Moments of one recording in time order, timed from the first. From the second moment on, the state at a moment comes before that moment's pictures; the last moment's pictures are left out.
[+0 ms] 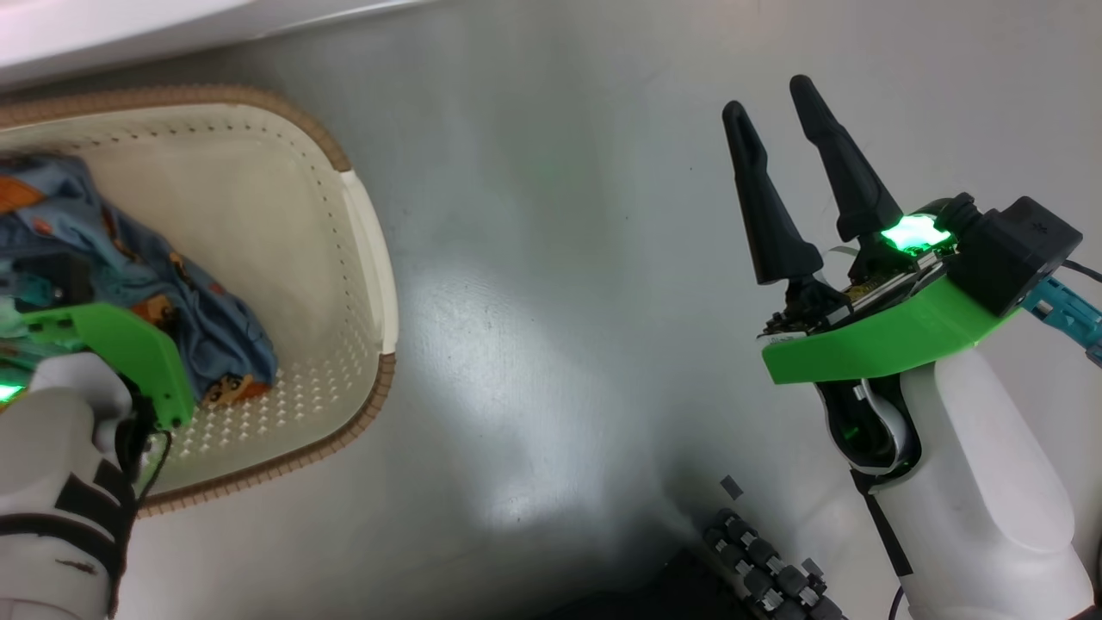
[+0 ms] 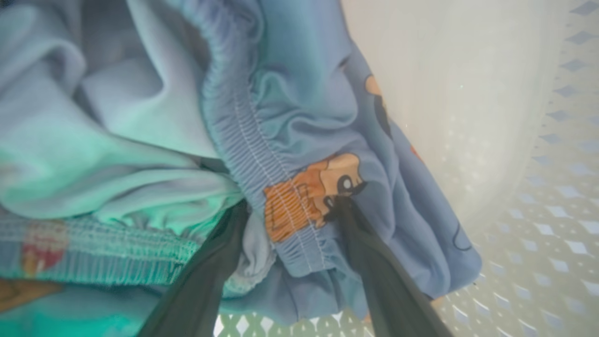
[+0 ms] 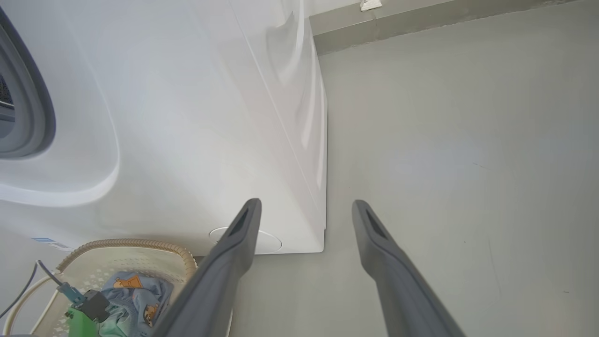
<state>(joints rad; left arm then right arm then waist) -0.95 0.24 -0.30 1.29 -0.43 -0.05 0.08 -0.56 -0.13 0.26 0.08 0.52 0.13 -0.26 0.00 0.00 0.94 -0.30</state>
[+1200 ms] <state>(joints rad) -0.84 0.17 -0.37 1.12 -0.53 -0.13 -0.25 -0.54 -0.15 0.25 0.11 0.50 0.13 -0.26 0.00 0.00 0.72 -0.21</state>
